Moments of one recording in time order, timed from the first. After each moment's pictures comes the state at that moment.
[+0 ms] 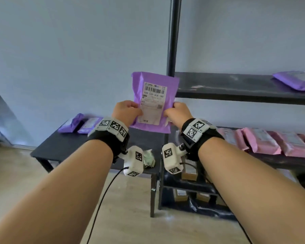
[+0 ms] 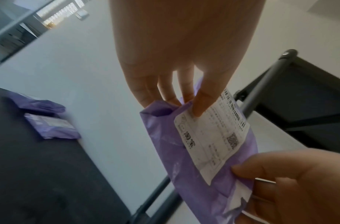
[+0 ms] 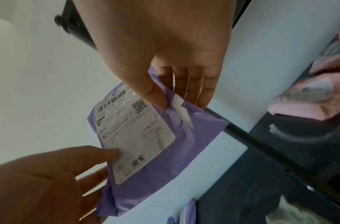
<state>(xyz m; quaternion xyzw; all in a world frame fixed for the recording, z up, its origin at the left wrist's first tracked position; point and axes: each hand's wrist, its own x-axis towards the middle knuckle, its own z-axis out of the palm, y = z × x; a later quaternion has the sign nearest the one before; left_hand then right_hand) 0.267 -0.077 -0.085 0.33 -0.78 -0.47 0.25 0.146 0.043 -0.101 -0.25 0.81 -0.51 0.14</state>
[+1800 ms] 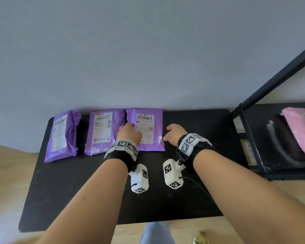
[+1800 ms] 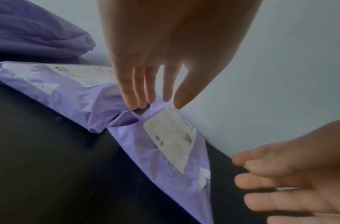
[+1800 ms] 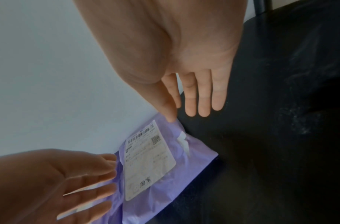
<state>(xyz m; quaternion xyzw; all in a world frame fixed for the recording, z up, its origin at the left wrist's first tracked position) 0.116 -0.571 -0.374 0.43 -0.82 -0.37 -0.12 0.029 -0.427 -0.376 -0.08 0.90 -0.20 0.37</state>
